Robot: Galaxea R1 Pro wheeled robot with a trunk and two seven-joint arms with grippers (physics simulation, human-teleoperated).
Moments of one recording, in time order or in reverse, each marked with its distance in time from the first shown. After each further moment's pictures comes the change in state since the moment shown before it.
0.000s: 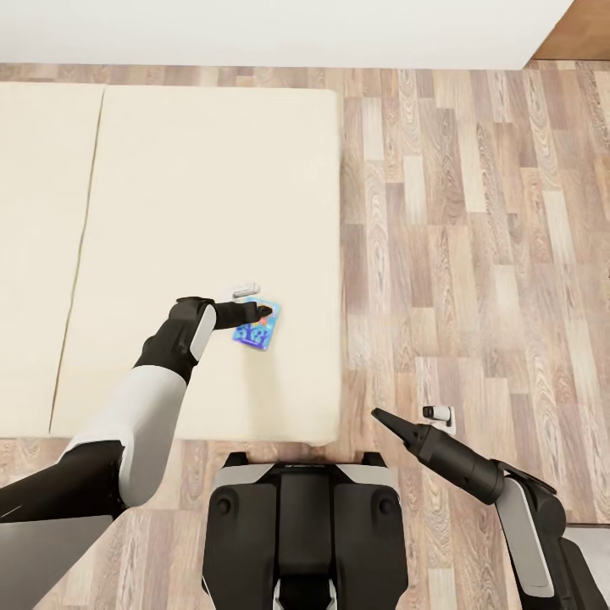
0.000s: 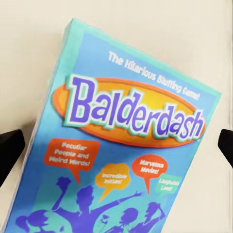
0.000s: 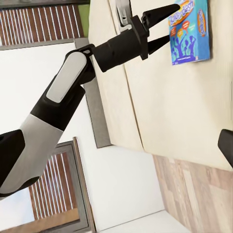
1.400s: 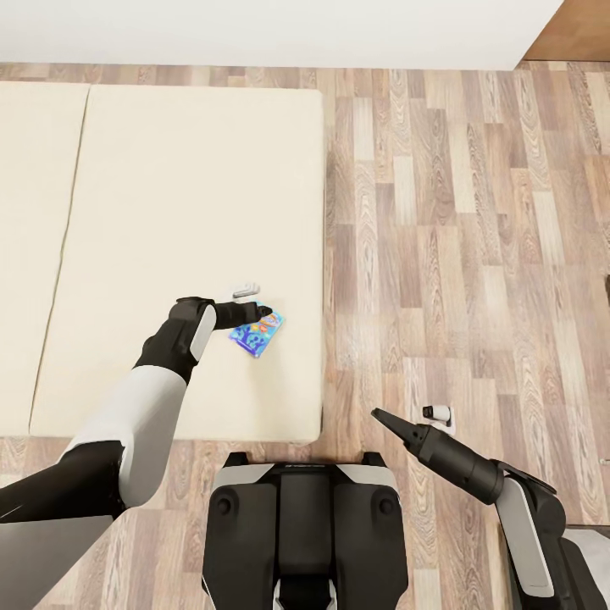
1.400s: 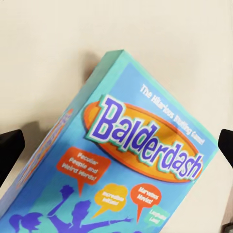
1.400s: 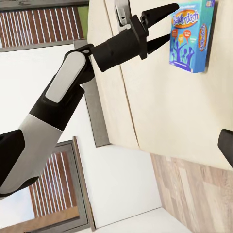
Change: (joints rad) left arm 0.001 0.000 0.000 0.000 0.000 0.000 -0.001; right arm 0.000 0.000 0.000 0.002 0.002 0.001 -0.001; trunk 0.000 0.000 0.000
